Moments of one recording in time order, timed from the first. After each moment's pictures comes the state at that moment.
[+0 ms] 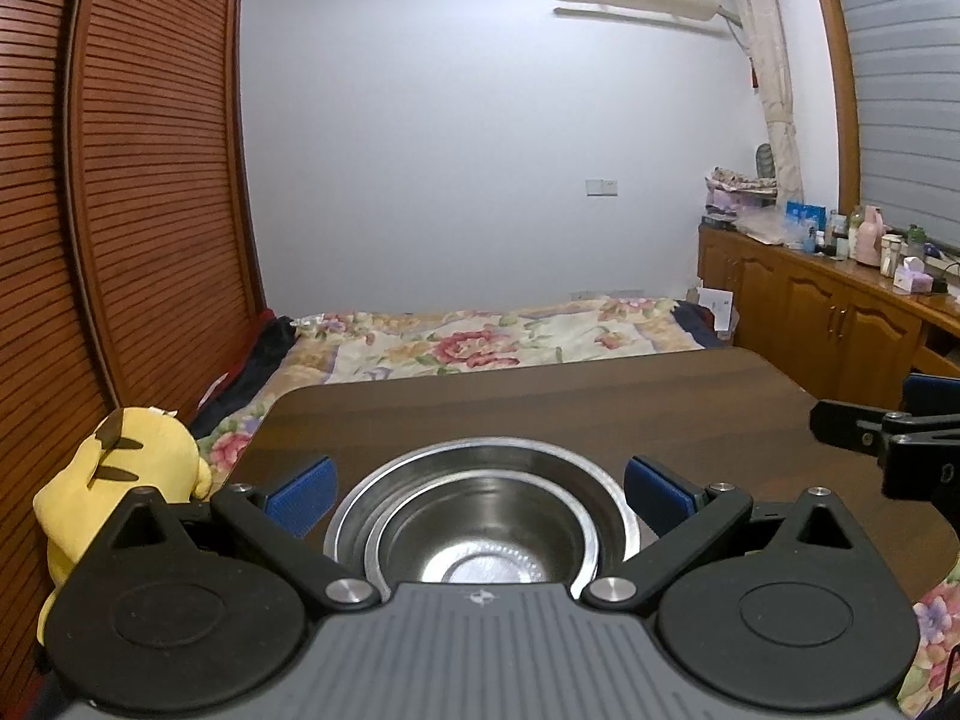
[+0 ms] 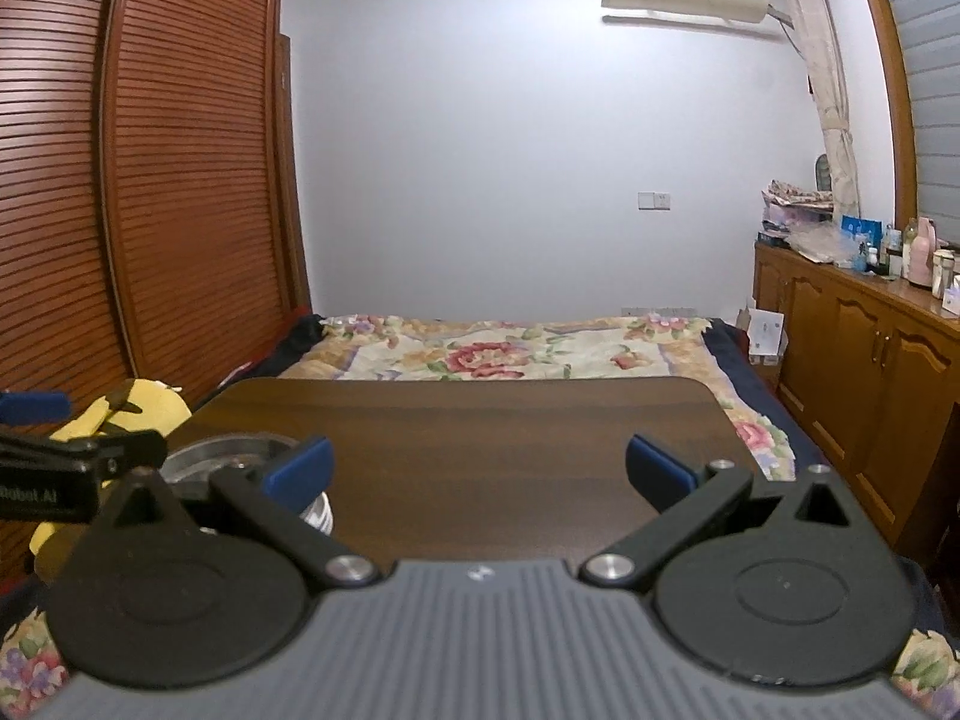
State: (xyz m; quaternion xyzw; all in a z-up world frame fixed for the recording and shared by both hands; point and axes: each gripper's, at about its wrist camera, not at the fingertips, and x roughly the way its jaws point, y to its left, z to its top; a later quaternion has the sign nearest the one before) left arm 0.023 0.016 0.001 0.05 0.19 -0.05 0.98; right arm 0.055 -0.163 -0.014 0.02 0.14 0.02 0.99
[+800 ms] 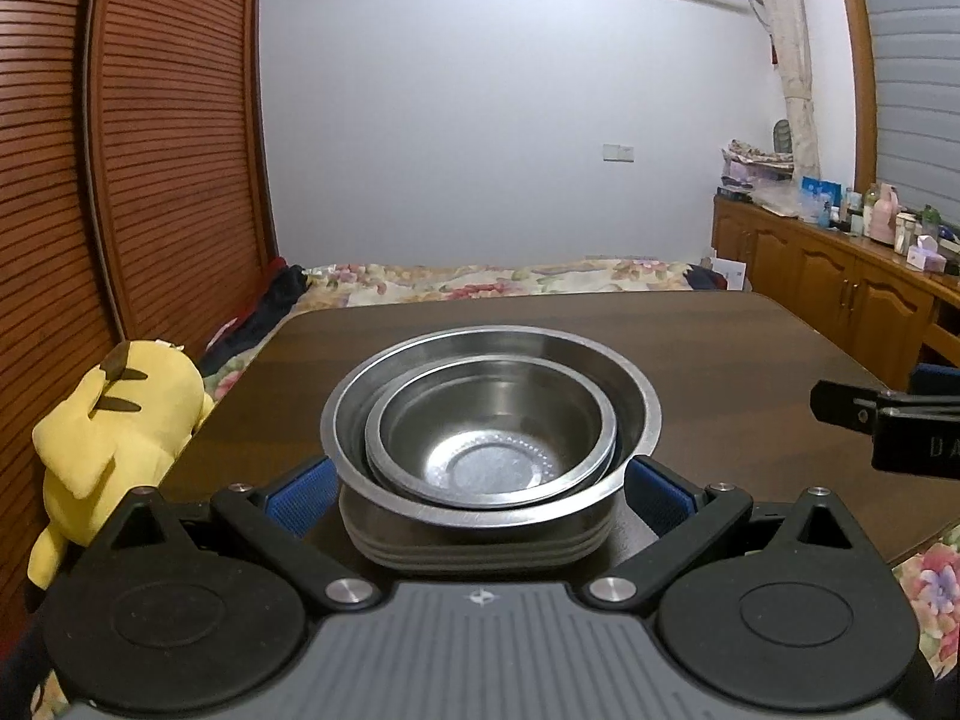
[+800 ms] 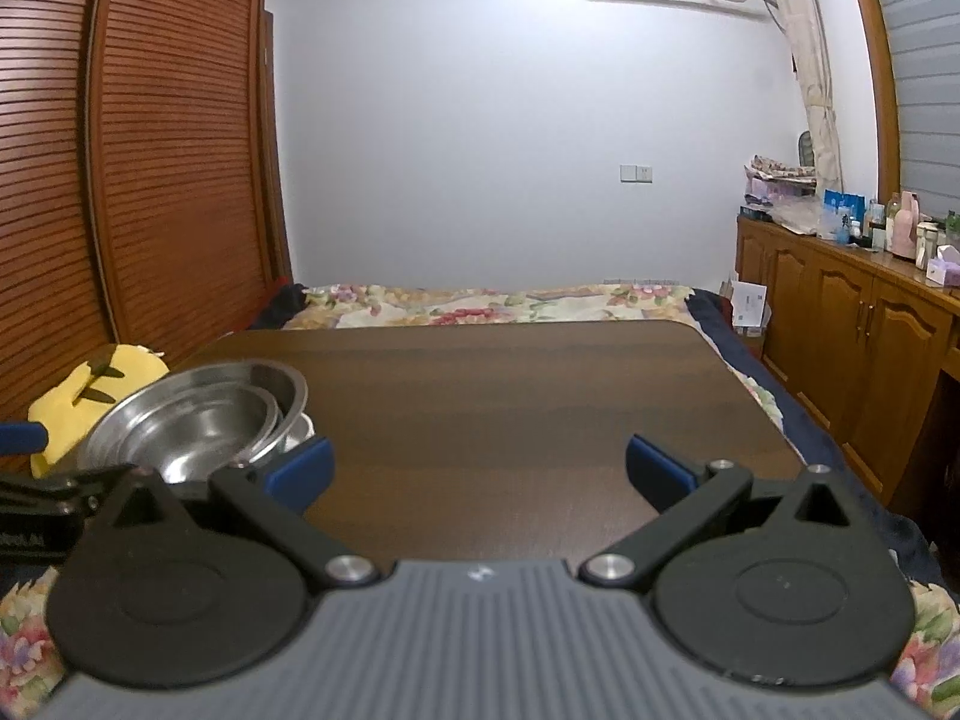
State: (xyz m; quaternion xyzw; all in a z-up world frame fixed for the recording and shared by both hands) left arm 0.008 0.021 -0.049 0.03 0.22 -0.04 0.97; right arm 0.049 -0.158 -0.053 0.02 0.16 0.01 0.99
